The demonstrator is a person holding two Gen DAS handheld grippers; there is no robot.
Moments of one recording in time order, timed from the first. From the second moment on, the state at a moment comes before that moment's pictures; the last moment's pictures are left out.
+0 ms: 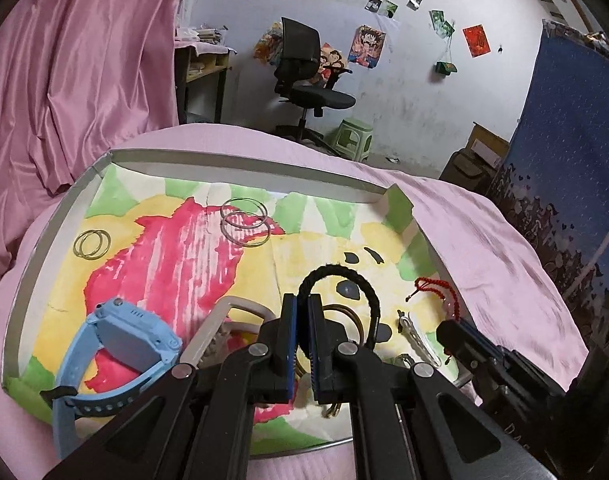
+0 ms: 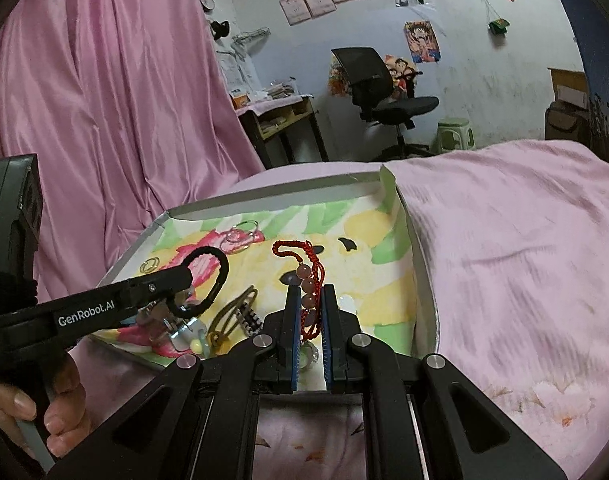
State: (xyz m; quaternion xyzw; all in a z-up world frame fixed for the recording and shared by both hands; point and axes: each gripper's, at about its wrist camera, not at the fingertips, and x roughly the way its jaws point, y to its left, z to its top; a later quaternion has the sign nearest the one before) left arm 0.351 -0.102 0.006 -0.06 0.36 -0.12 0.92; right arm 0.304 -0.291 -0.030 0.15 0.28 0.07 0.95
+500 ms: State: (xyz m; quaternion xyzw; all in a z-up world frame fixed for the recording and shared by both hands) left arm 0.366 -0.127 0.002 0.04 0.39 -0.09 0.91; right arm 0.312 -0.288 -0.048 0.16 0.31 0.07 0.94
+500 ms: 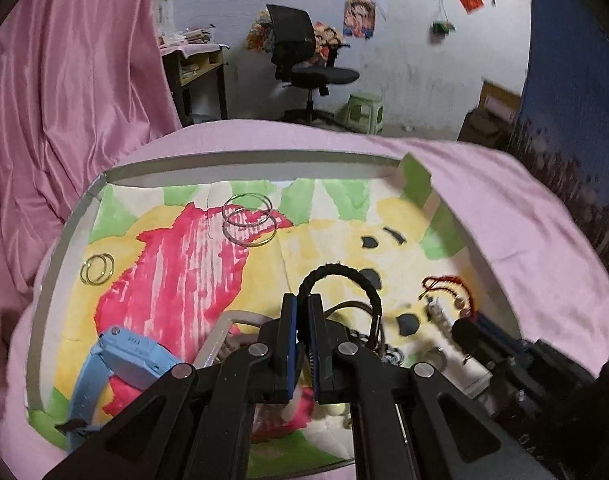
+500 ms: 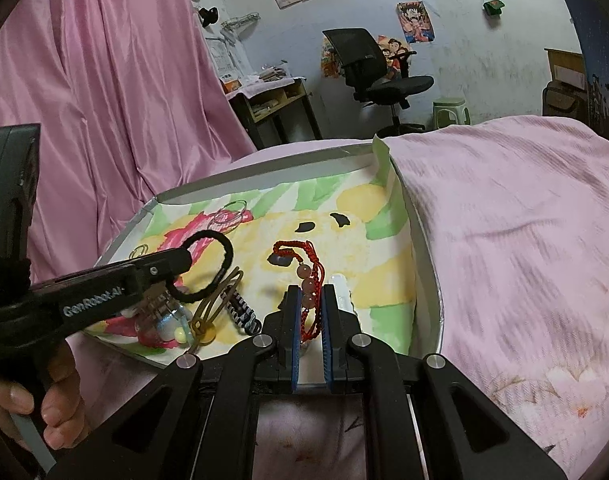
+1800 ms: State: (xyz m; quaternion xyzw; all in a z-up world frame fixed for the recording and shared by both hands) left arm 0.342 -0.096 0.018 -0.02 0.34 -0.09 0.93; right arm 0.300 -0.295 -0.040 0.17 0.27 0.07 0.94
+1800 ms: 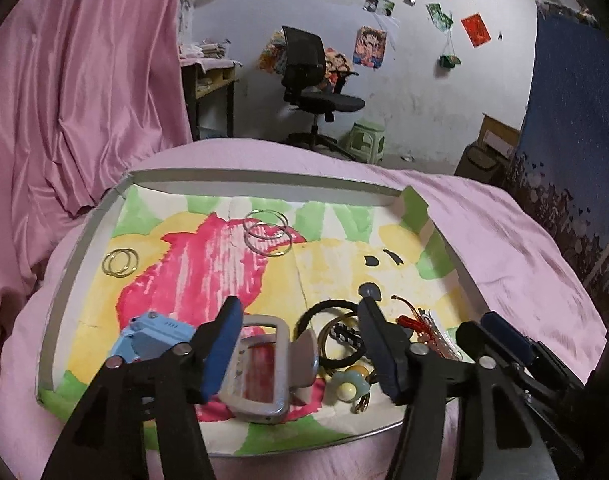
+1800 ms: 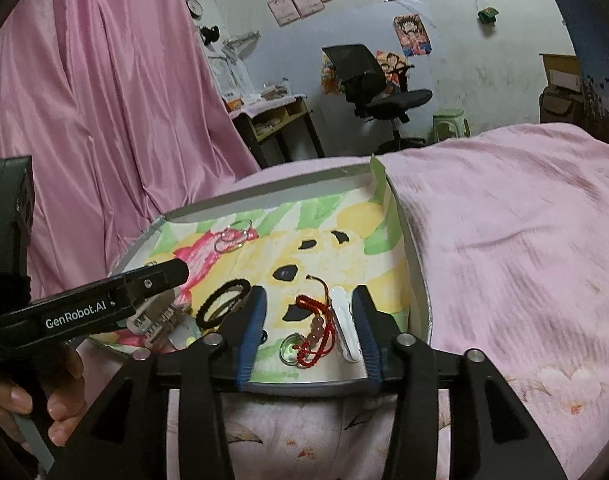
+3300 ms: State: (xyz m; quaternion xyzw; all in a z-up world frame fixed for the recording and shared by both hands) left arm 0.185 -0.021 0.069 -0.03 0.19 -0.03 0.98; right arm 0.170 -0.268 0.039 0.12 0.15 0.10 0.98
